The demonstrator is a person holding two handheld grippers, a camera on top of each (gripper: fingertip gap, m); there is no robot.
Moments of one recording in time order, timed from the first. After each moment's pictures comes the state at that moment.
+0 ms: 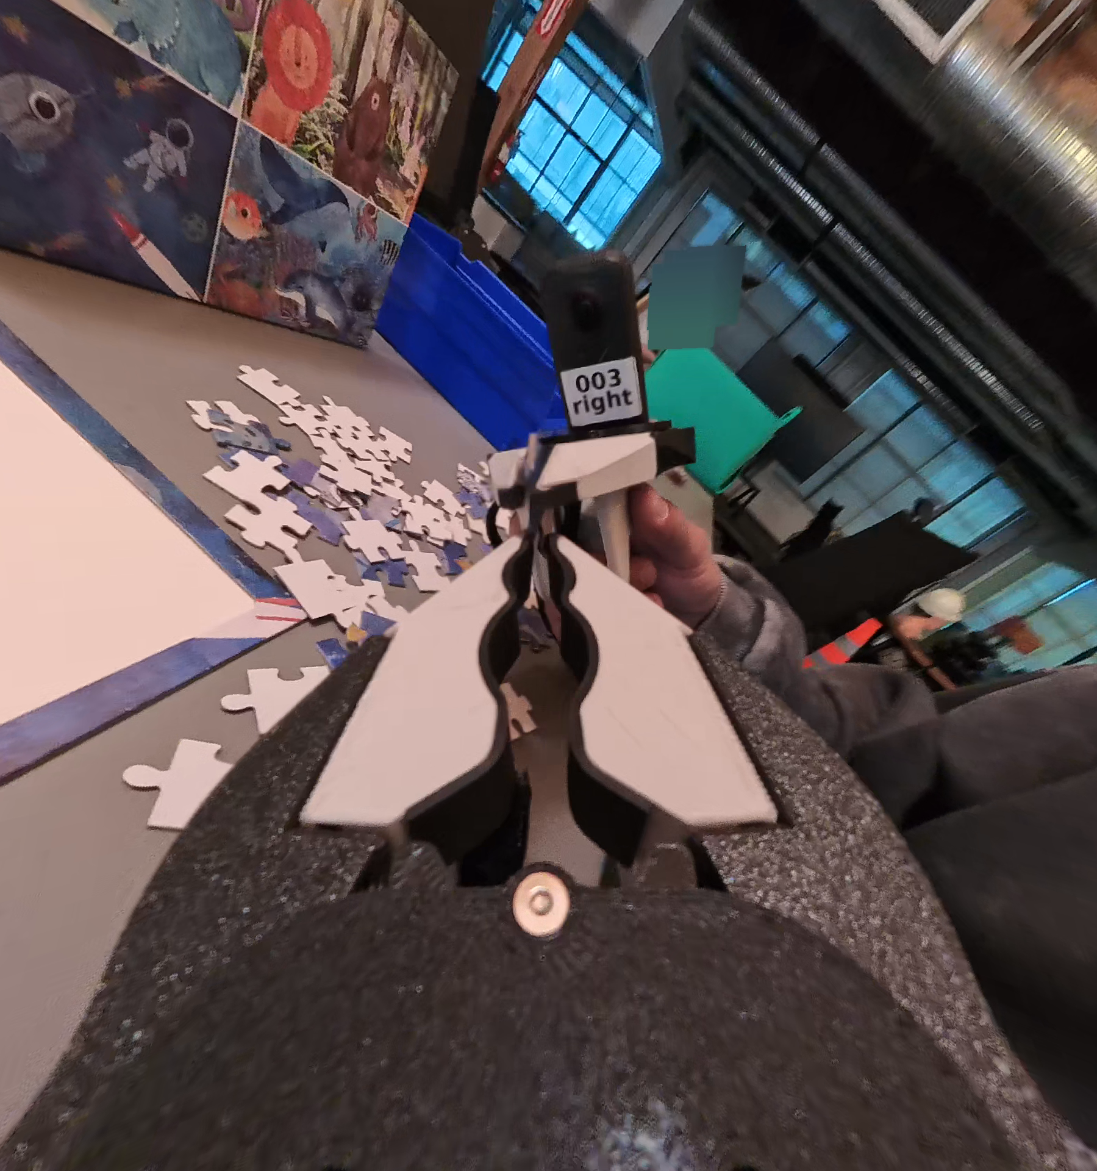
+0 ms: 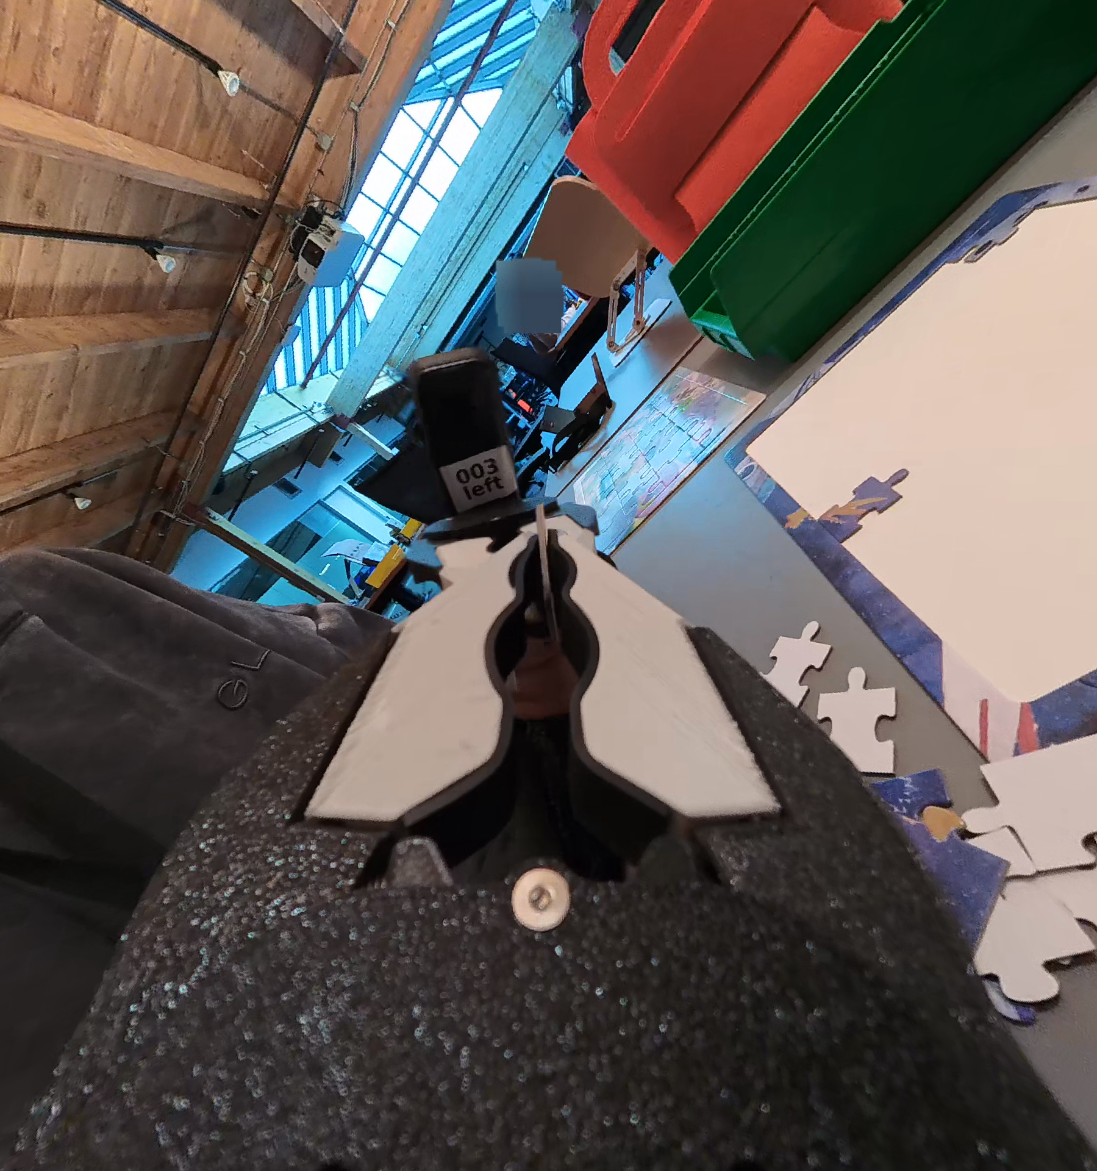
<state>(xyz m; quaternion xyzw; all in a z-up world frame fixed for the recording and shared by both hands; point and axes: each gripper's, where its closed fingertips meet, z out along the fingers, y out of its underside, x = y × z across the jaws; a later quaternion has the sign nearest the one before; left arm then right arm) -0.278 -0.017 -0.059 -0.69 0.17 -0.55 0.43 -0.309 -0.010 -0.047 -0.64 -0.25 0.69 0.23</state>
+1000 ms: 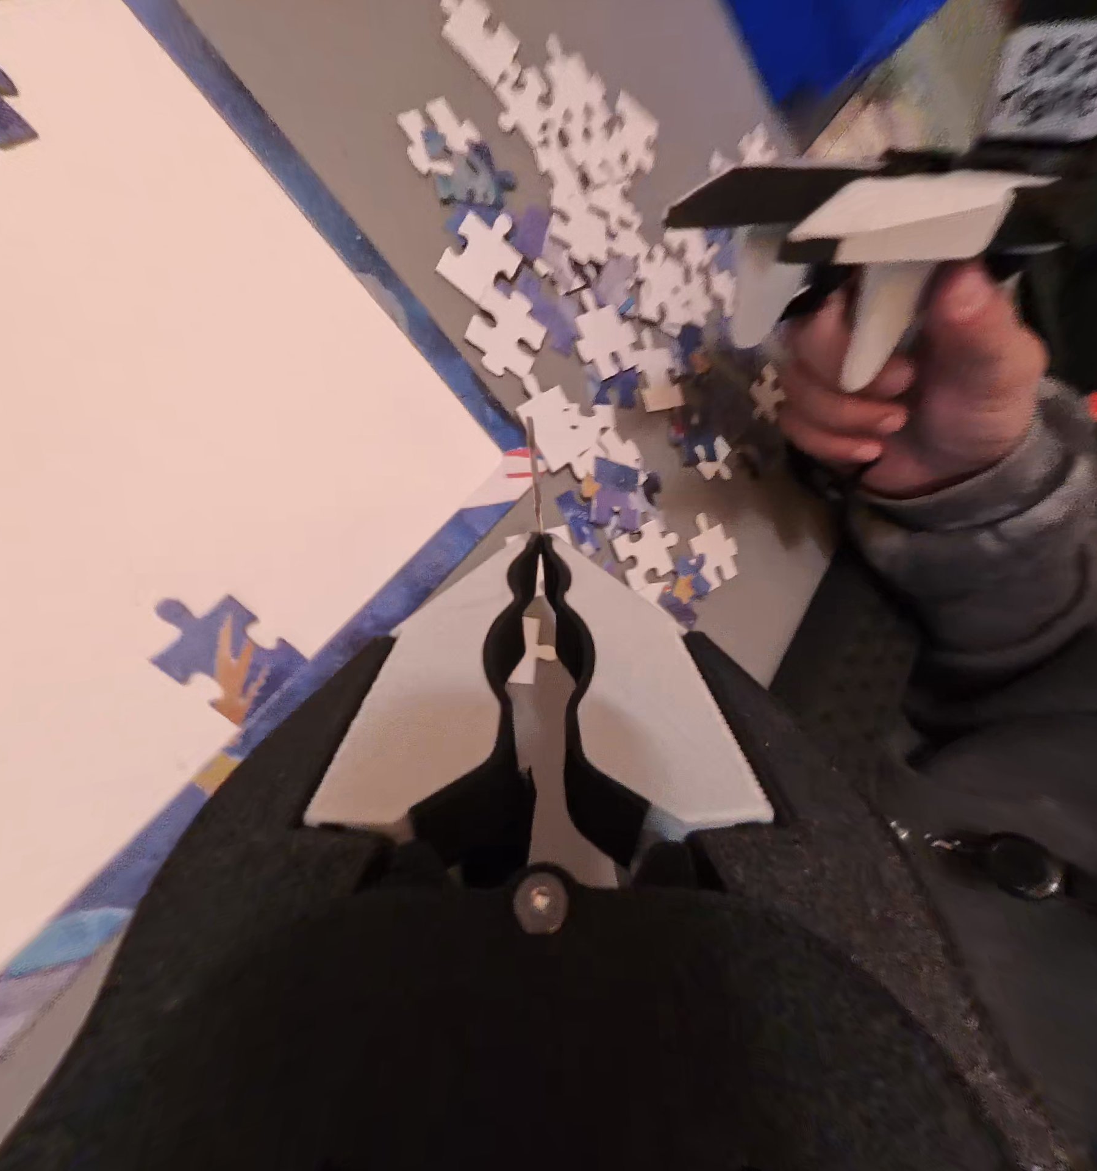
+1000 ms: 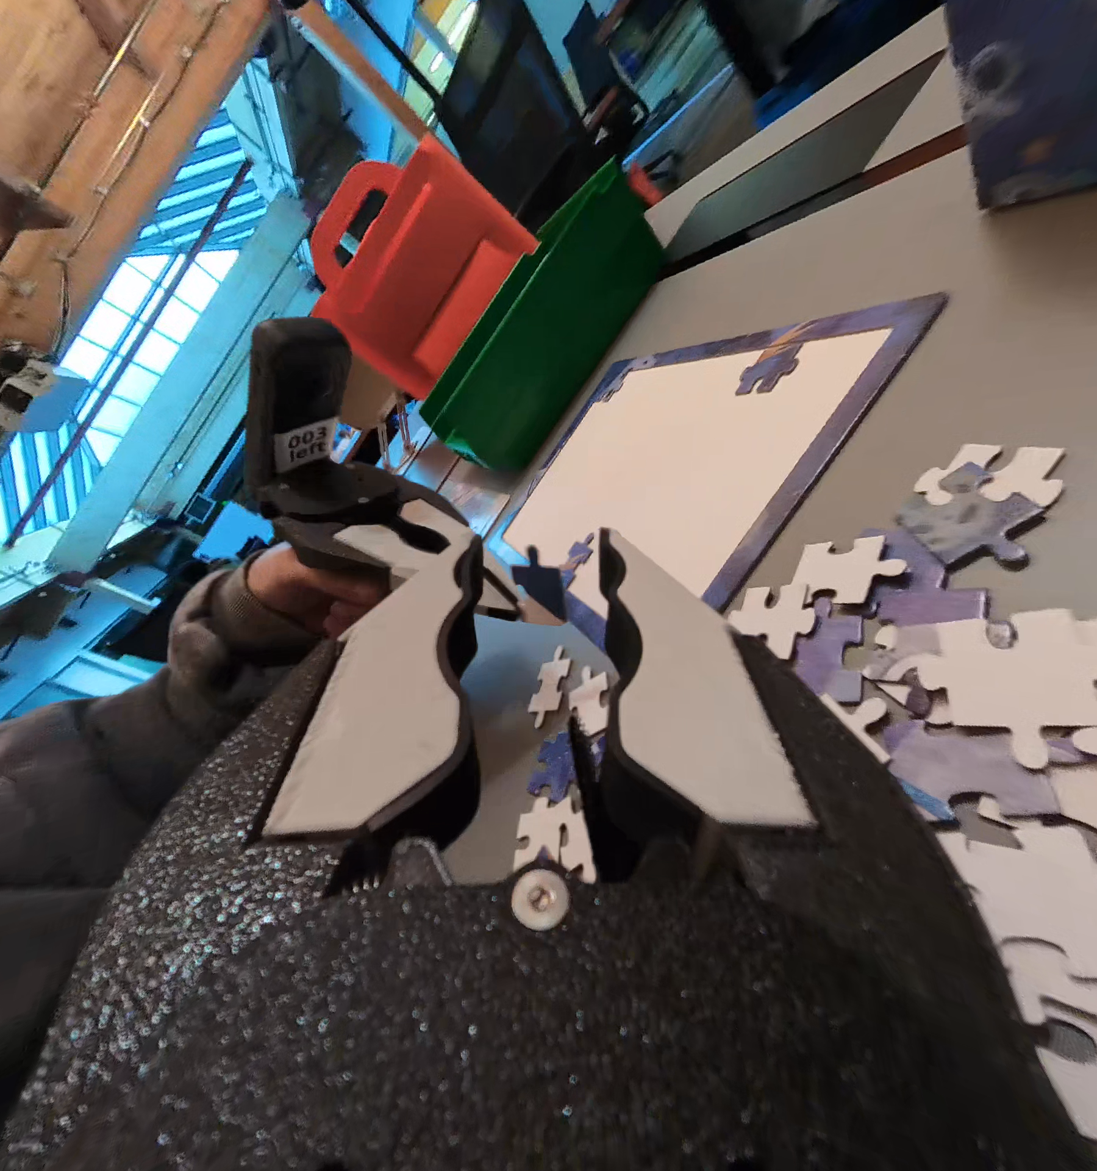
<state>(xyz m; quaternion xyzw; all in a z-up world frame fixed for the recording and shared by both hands) -0.314 0.031 -0.127 -0.87 0.27 -0.36 0.20 -0.248 0.070 -0.077 -0.74 -0.13 0.56 0.35</state>
